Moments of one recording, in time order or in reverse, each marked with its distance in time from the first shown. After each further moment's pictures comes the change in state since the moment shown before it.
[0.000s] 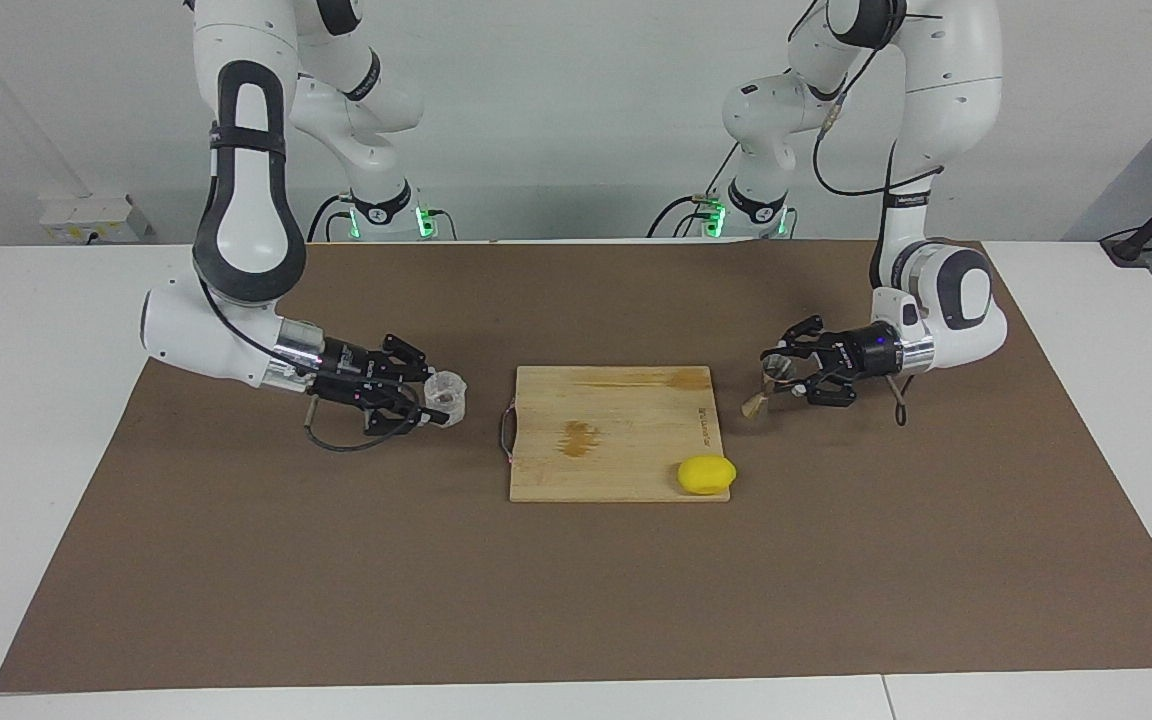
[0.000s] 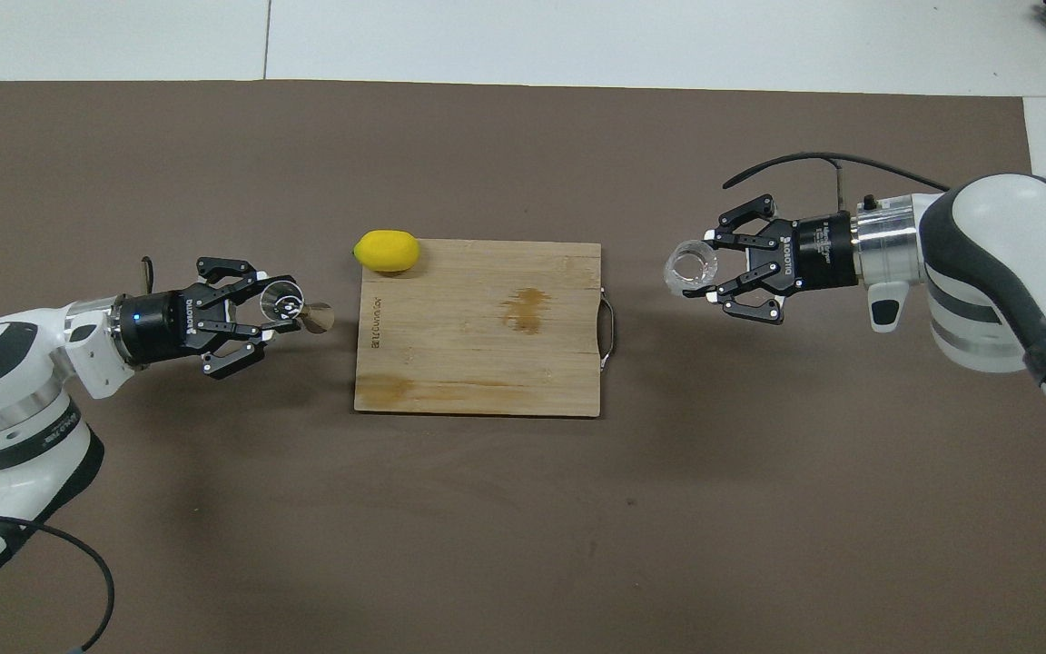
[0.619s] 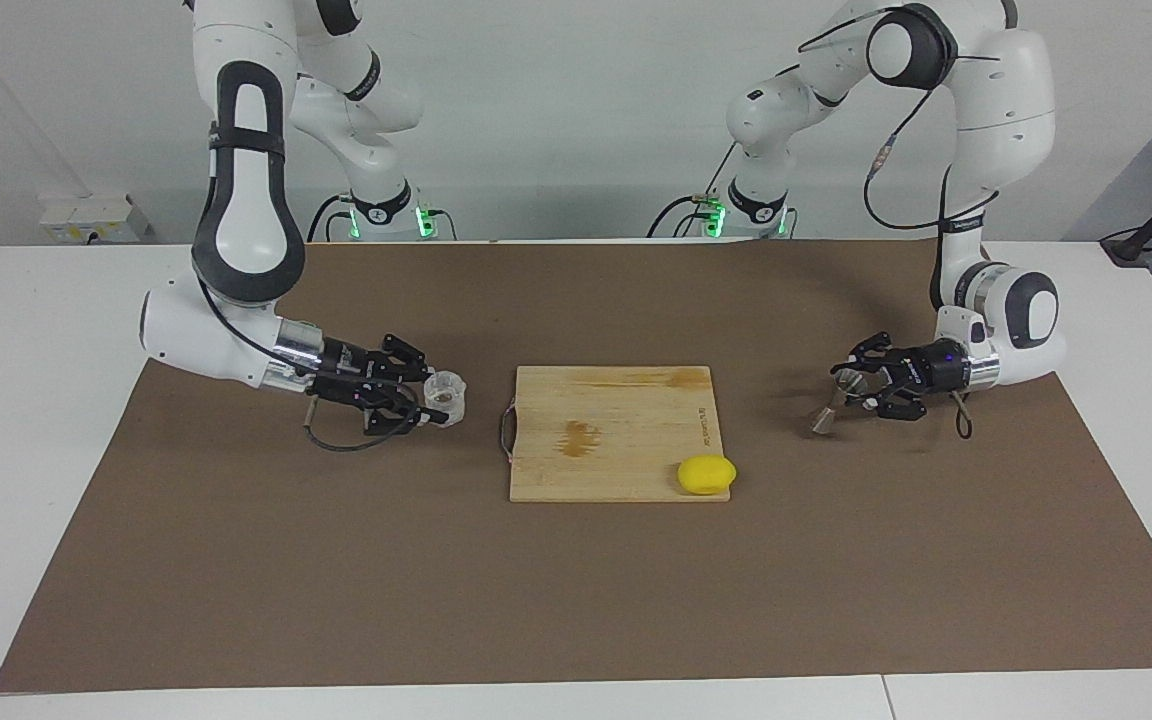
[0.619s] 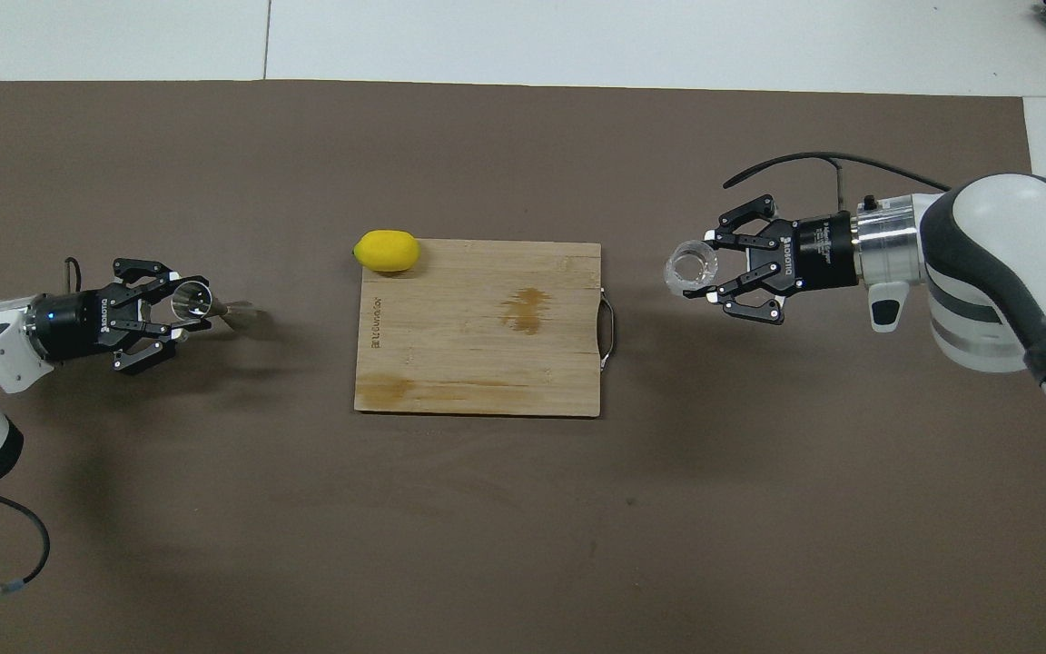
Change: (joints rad) left arm 0.223 0.169 0.001 0.177 0.182 -0.171 0.013; right arm 0.000 0.000 0.000 0.000 0.000 -0.002 -0.001
